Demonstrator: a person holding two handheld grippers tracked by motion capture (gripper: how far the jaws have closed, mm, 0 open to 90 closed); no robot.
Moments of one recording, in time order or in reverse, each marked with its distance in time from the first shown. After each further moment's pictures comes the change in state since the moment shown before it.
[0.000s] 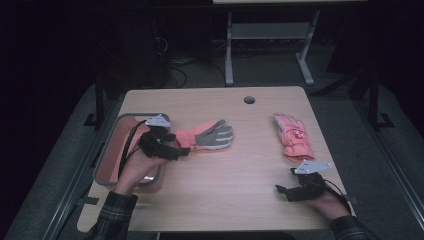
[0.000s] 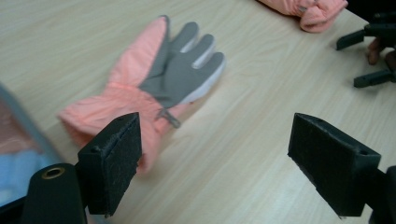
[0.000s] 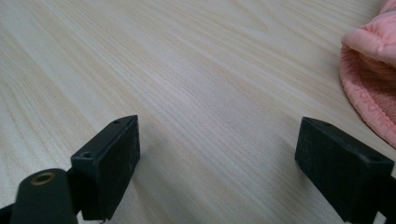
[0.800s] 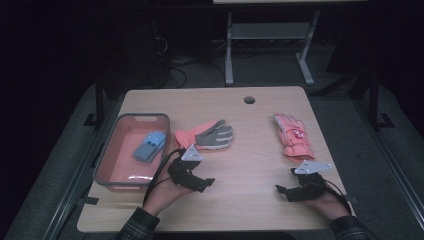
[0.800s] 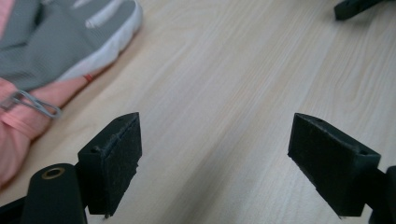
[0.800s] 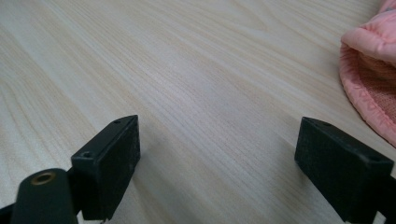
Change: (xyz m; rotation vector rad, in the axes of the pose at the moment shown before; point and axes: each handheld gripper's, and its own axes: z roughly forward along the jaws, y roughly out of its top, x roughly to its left) left arm -0.066 -0.044 0.066 0.073 -0.027 0.166; right arm 0.002 -0.001 -0.001 0.002 -0.002 0.018
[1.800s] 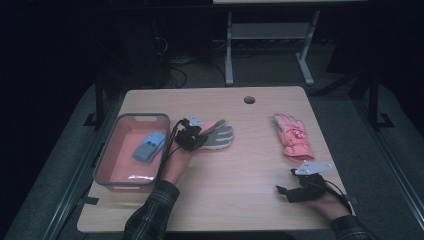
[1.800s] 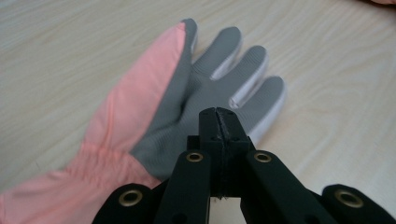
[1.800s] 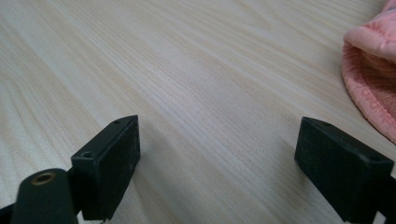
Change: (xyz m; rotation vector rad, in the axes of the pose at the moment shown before) left arm 0.081 0.056 0.042 -0.051 0.236 -0.144; right arm 0.000 -0.001 -0.001 0.001 0.008 -0.012
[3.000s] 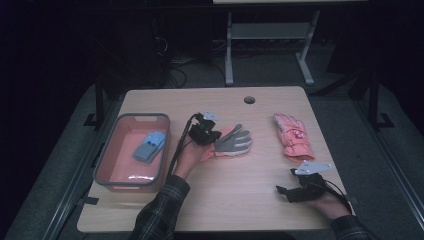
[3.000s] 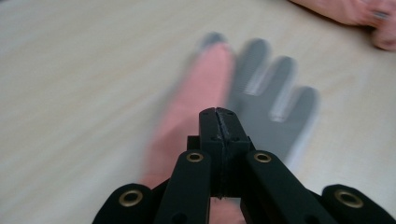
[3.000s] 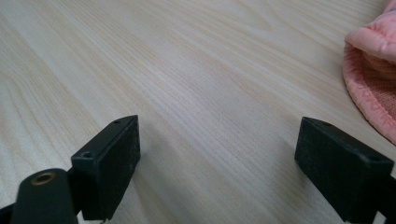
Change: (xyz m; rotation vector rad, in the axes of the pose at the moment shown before) left arm -0.009 0.030 0.012 -0.002 -0.056 0.013; right arm 0.000 0.001 0.000 0.002 0.005 -0.003
